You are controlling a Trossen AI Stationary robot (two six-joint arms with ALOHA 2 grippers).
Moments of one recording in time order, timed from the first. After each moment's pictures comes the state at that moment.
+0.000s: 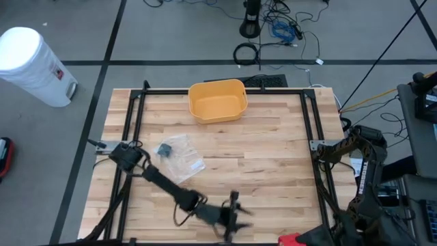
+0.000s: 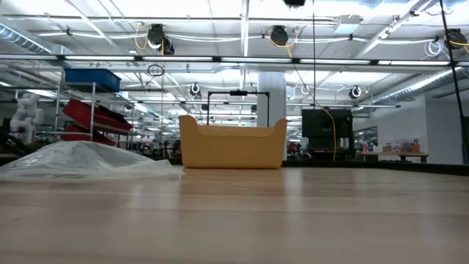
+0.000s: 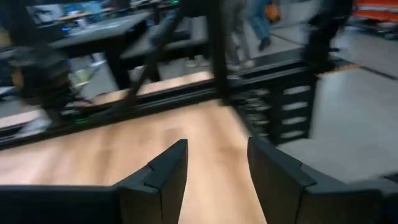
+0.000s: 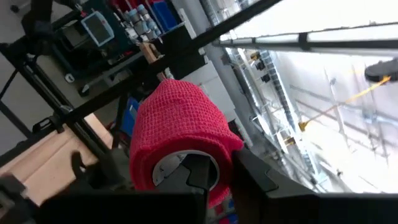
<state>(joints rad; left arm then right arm) -0.56 2.19 1.44 0.60 -0.38 0.11 1.26 1.64 1.45 0.73 1.27 -1.49</state>
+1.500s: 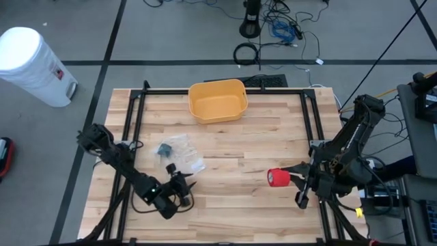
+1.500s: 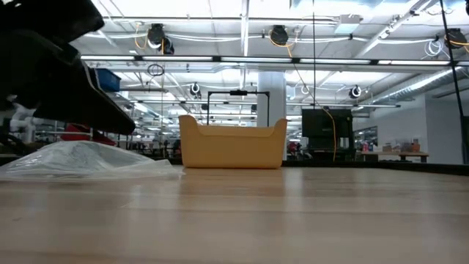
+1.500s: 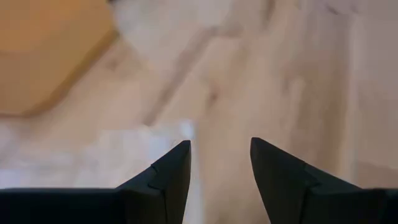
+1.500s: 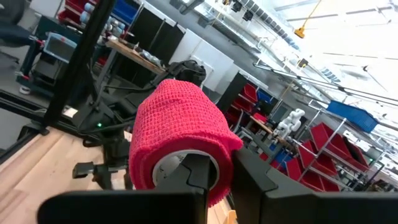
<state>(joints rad) -0.74 1.68 0.73 -0.11 -0.98 -0.78 1.03 1.08 0.76 0.72 1.20 -0.85</state>
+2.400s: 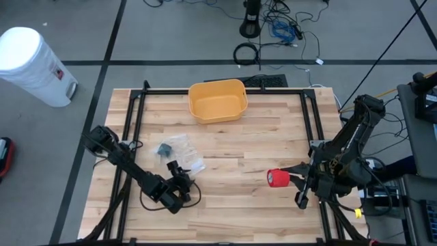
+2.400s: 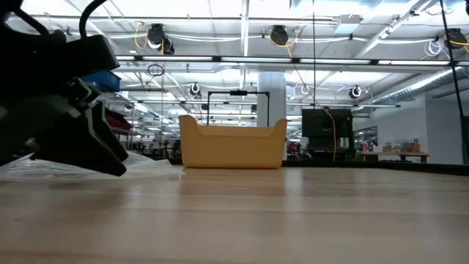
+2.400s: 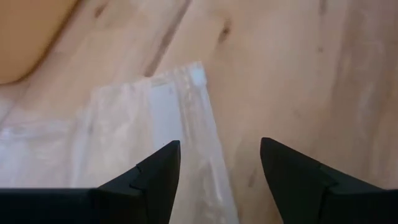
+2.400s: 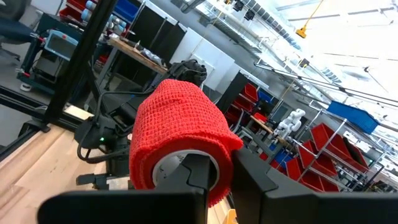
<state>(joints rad) -0.66 1.73 0.75 -0.26 -0.80 -0.78 1.03 1.08 0.76 0.70 1.20 -0.85</state>
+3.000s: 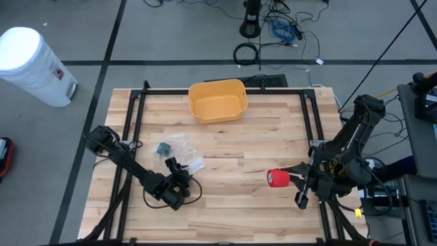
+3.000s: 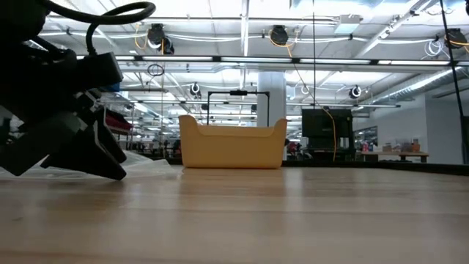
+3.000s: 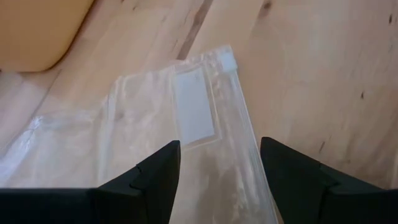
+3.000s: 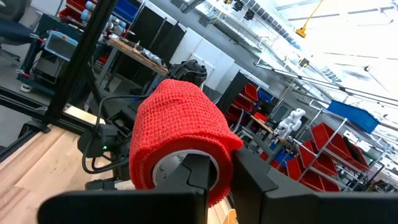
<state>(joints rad) -0.63 1.75 0.75 -0.36 -0.82 -0.81 1.03 1.08 0.76 0.70 1.20 -0.84</state>
